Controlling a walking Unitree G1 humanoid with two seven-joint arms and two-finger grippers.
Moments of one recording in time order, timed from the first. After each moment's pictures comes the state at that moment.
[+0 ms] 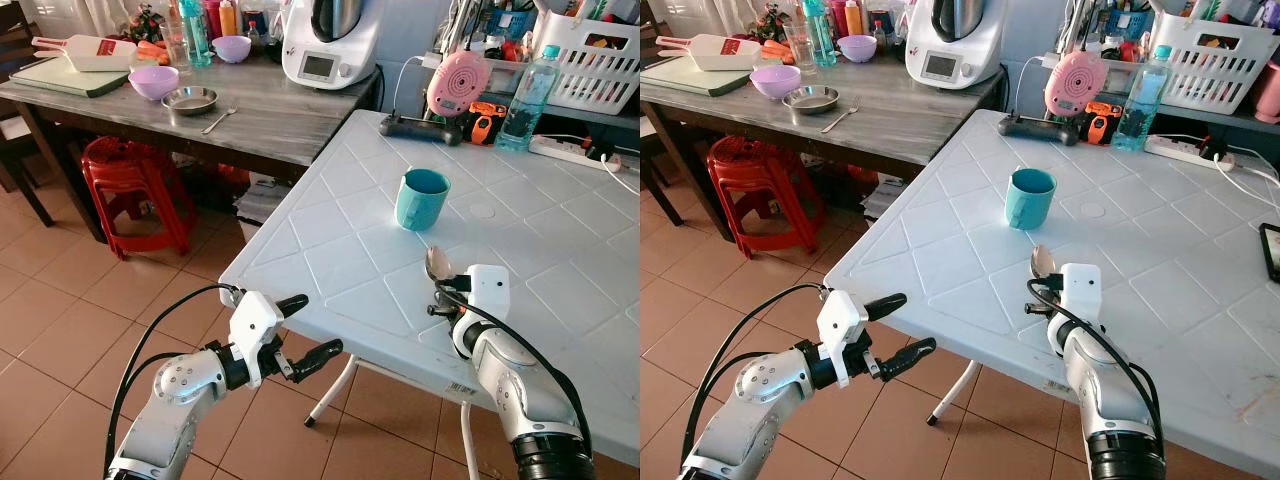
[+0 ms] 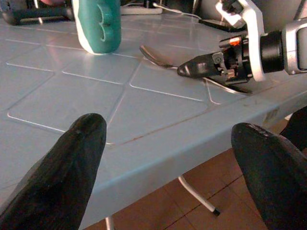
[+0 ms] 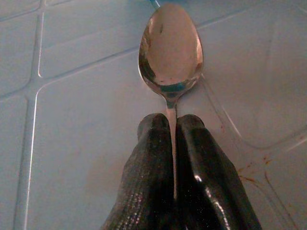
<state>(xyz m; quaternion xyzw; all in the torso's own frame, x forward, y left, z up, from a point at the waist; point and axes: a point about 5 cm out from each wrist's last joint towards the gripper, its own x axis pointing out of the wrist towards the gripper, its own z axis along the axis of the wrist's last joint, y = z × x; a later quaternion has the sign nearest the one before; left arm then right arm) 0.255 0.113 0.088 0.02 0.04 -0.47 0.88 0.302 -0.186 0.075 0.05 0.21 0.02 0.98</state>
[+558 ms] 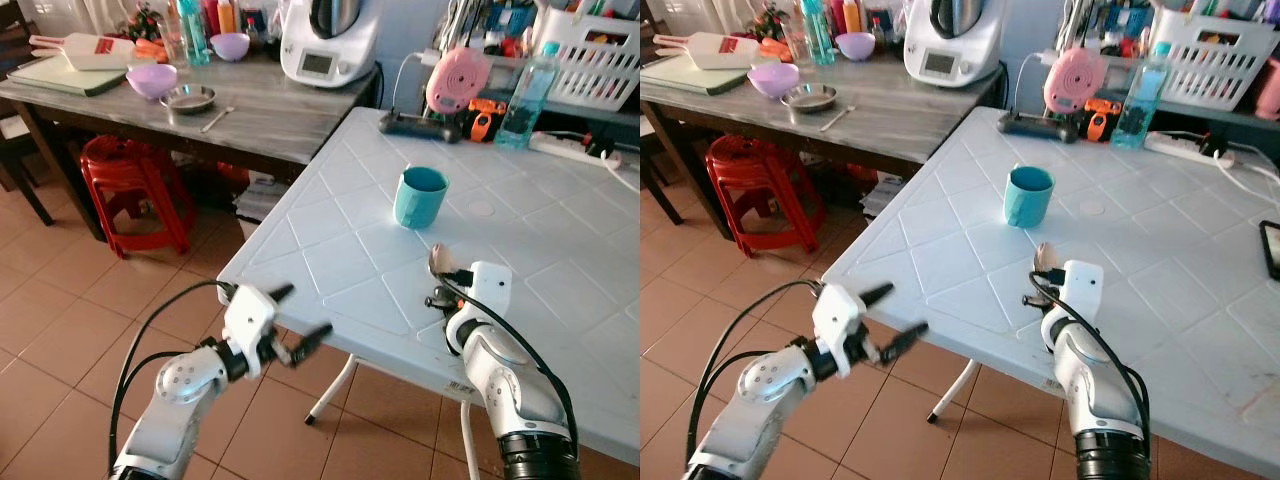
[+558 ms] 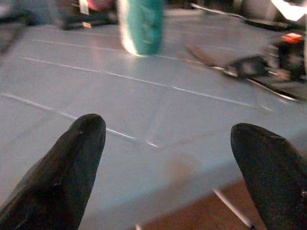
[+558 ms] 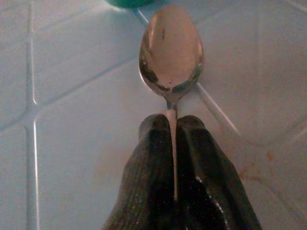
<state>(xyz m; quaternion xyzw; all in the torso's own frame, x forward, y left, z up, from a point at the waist) 0.270 0.117 0.088 0.03 0.02 -0.38 0.93 0.305 -0.178 0.086 0.10 0.19 -0.03 0.98</state>
